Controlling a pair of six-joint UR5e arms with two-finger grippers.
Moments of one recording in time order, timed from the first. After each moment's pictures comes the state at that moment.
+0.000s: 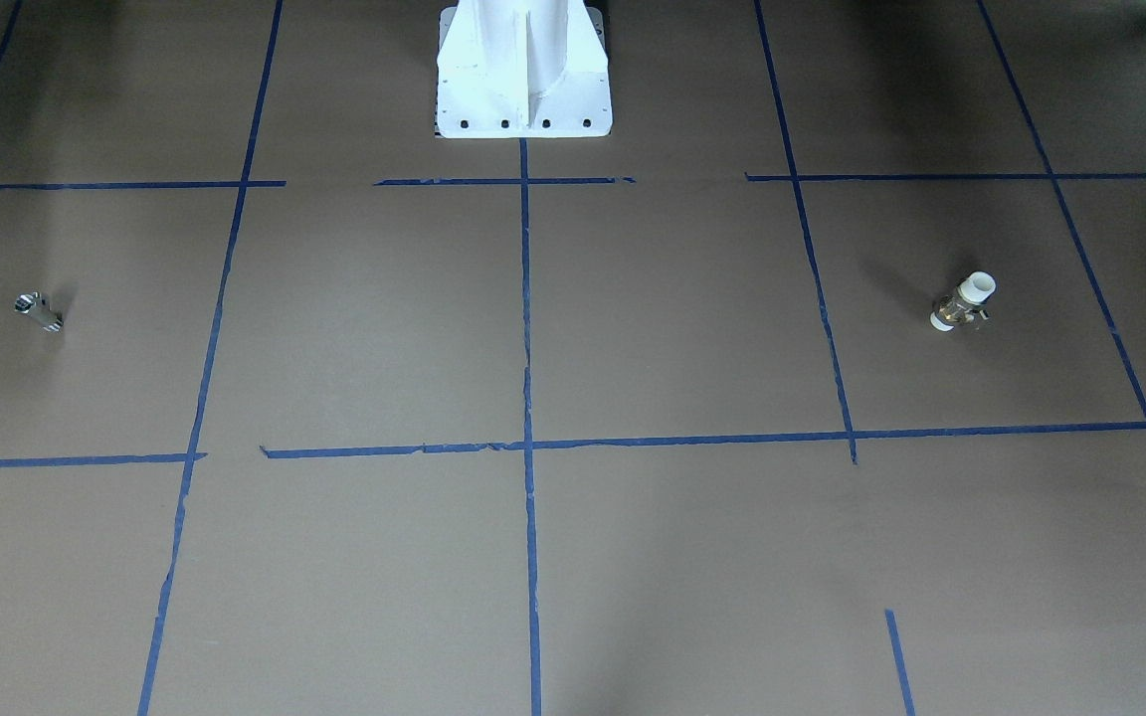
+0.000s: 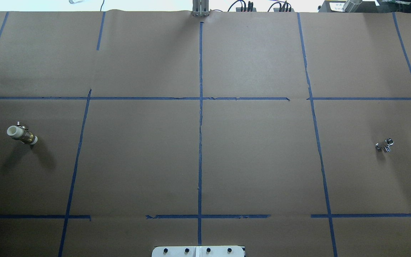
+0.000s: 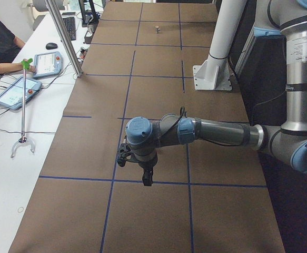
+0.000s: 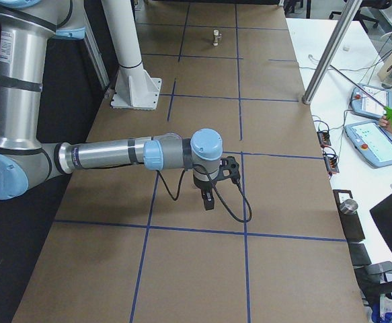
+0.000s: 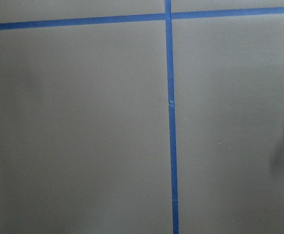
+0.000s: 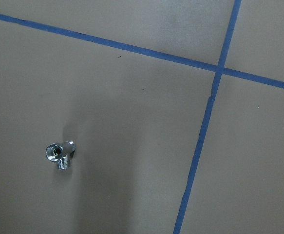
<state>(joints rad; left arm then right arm) -1.61 -1.42 -1.84 -1.29 -2.34 0.19 1.50 -1.76 1.90 -1.62 2.39 -0.13</state>
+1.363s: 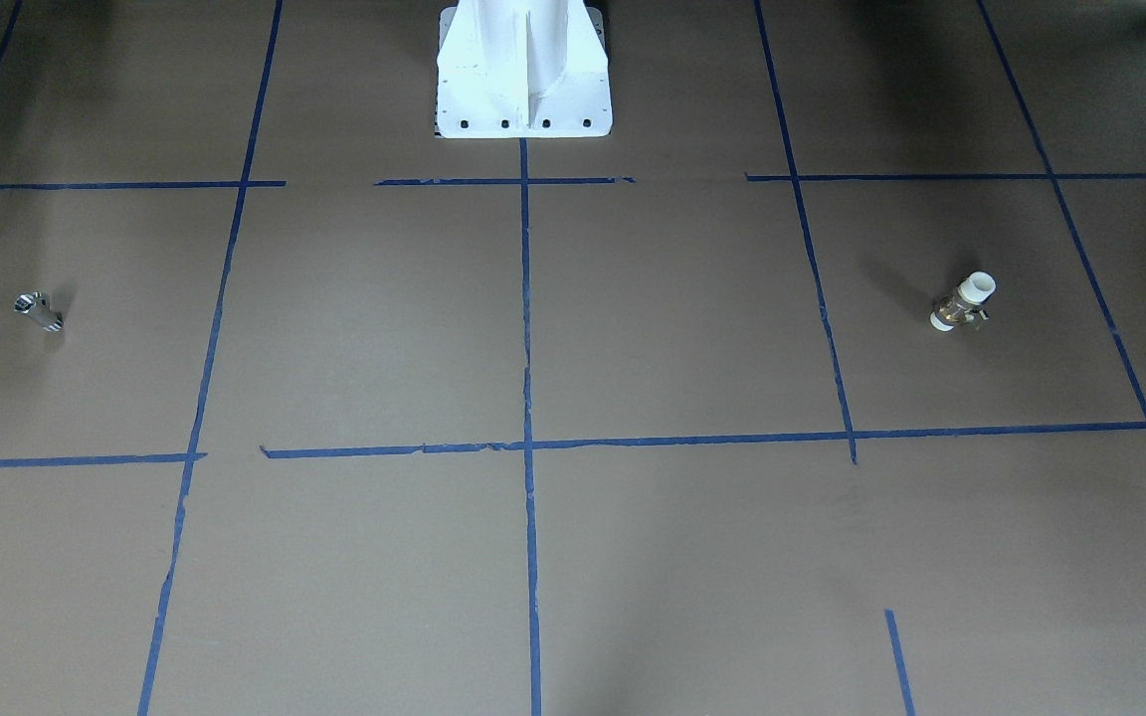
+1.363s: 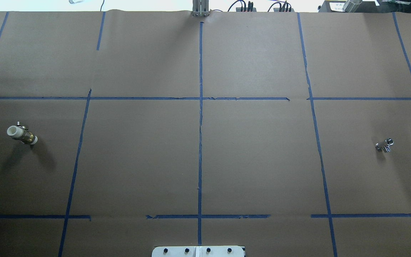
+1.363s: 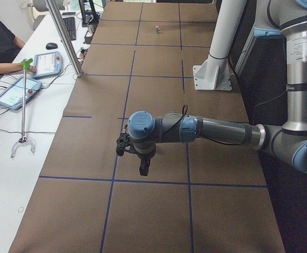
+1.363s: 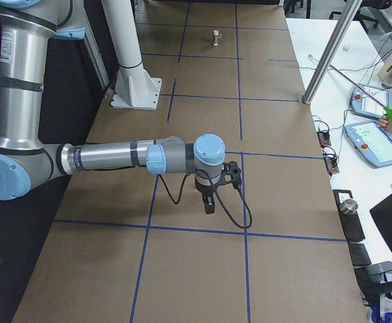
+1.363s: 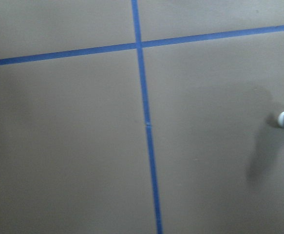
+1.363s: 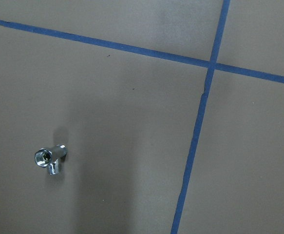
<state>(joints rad) -1.57 -1.43 -1.86 -1.41 -2.47 0.09 1.50 -1.74 1.86 -1.61 2.39 -0.10</state>
